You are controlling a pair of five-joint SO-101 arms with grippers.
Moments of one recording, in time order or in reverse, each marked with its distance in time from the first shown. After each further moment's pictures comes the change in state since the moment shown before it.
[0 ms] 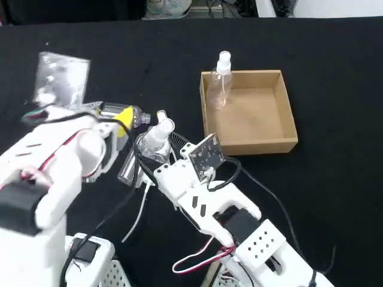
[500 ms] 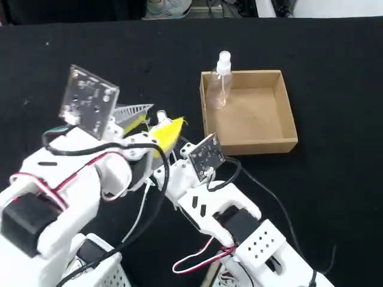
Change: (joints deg) left arm 19.7 -0.4 -3.7 -4.8 4.3; right arm 0.0 0.0 0.0 0.0 0.0
